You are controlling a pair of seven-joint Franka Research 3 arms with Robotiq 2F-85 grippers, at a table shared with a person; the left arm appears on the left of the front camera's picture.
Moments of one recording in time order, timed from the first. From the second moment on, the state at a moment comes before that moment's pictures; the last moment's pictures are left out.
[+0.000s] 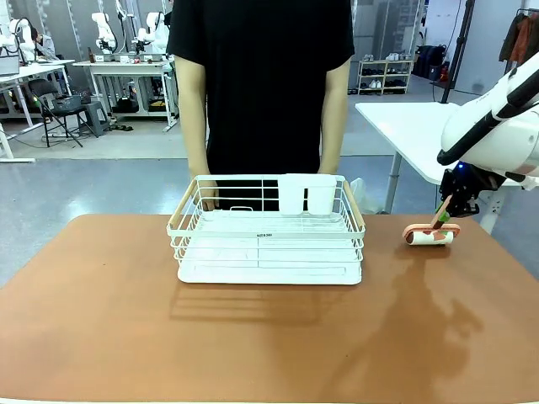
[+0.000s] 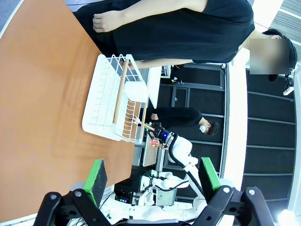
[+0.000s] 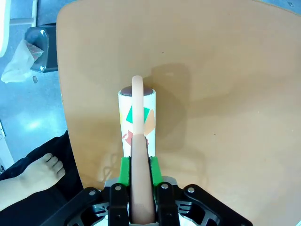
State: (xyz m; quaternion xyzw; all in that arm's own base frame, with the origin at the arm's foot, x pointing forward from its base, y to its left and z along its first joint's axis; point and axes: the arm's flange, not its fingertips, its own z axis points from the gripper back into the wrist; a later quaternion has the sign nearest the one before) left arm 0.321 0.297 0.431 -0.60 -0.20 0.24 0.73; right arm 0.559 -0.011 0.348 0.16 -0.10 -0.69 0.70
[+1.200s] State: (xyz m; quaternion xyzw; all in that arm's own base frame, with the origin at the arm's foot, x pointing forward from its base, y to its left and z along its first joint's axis) left arm 0.321 0.297 0.431 -0.60 -0.20 0.24 0.73; right arm 0.536 -0.014 0.360 0.12 -0.10 -0.72 0.67
